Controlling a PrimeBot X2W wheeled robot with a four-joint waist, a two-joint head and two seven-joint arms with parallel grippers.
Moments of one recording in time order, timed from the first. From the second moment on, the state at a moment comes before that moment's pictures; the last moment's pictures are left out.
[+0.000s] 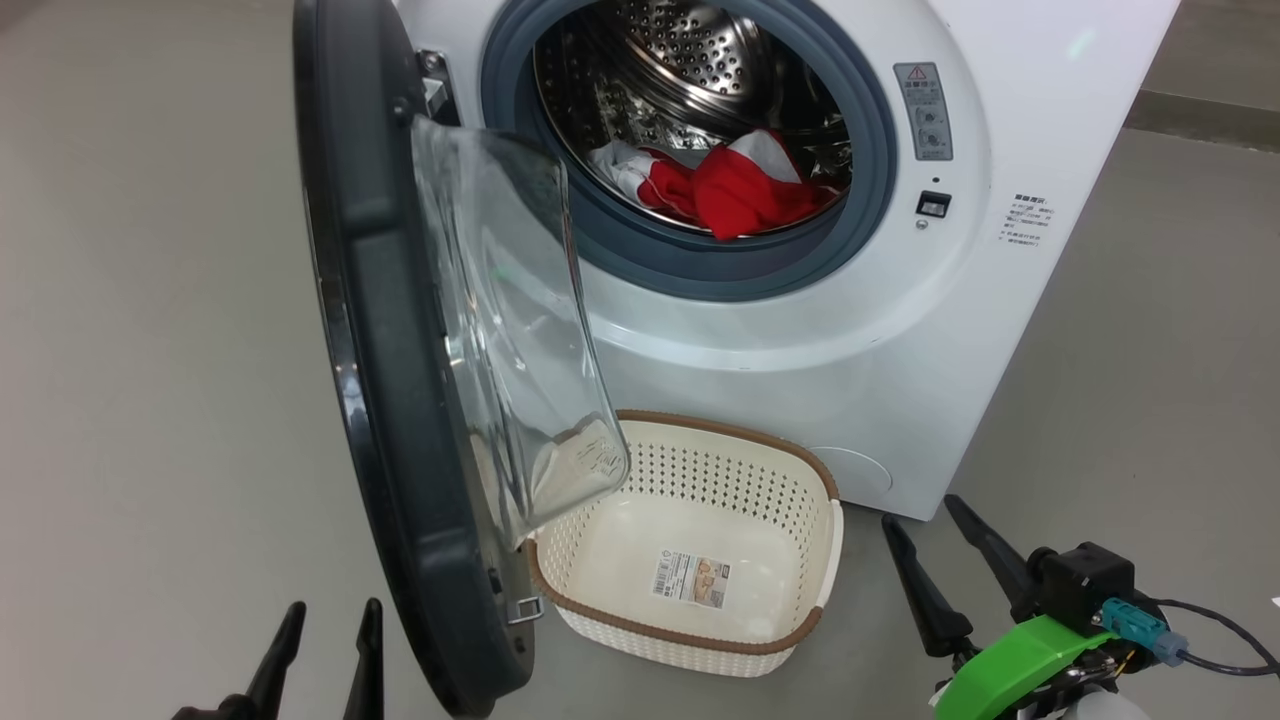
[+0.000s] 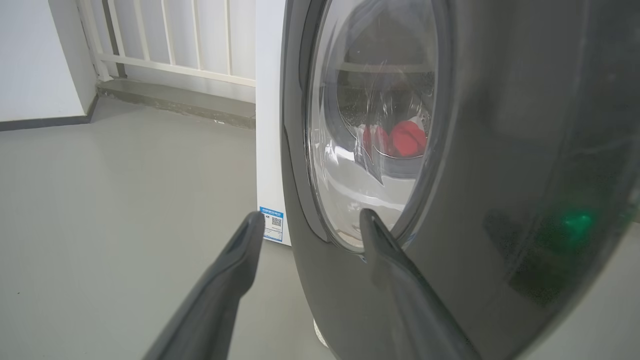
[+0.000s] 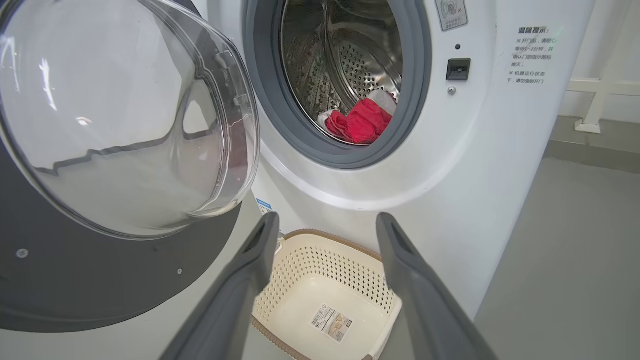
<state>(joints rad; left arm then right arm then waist) 0.05 0.04 0.04 0.23 -0.24 -0.12 -0.25 -0.12 -0.15 0.24 0.41 0.43 0.13 -0.25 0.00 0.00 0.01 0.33</state>
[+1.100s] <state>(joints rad) 0.04 0.04 0.09 0.14 -0.27 -0.12 -0.25 -0.08 -0.11 0.17 0.42 0.36 0.13 -0.25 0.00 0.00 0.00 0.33</state>
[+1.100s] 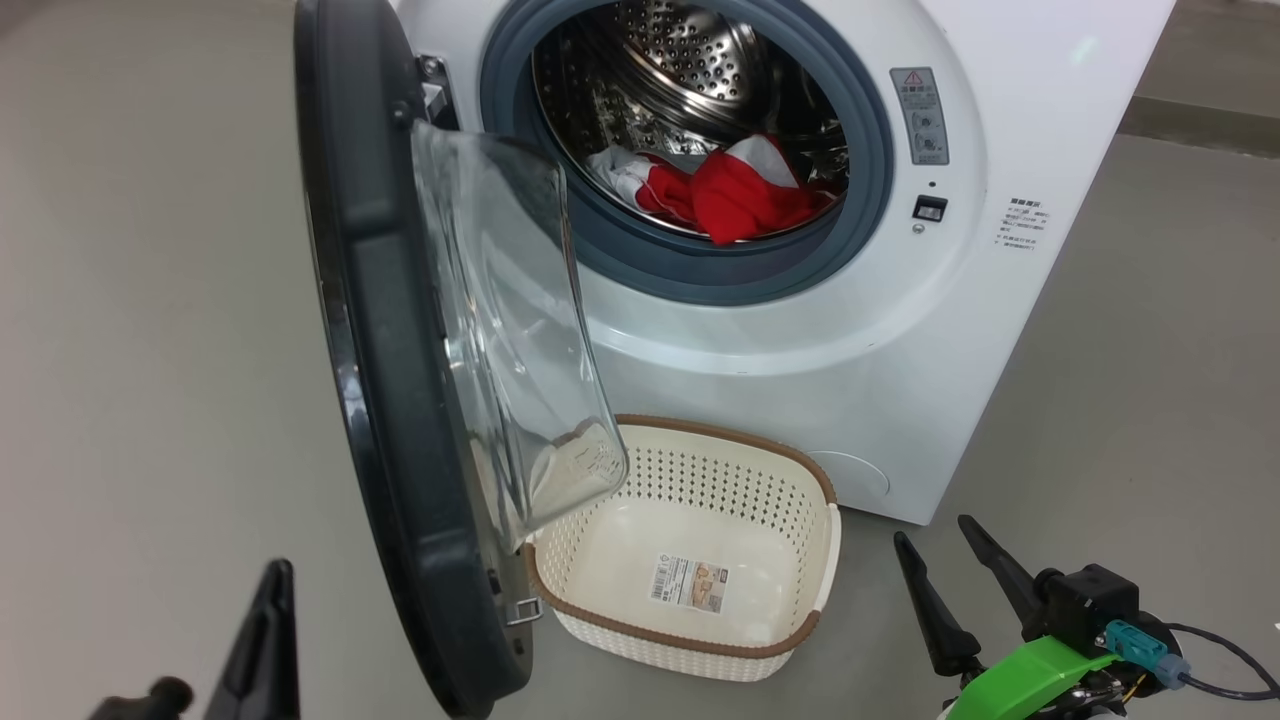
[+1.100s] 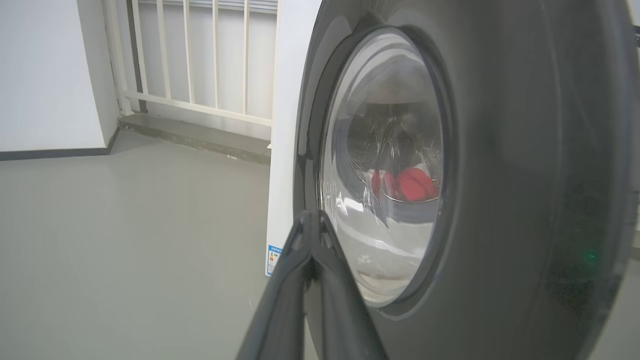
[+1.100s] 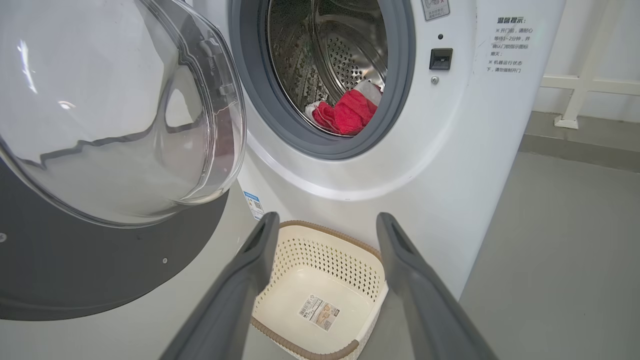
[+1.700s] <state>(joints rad) 0.01 0.04 -0.05 -0.37 -0.29 -0.08 -0.26 -0.06 -0.11 0.15 0.40 0.36 0.13 -0.25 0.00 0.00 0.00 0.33</state>
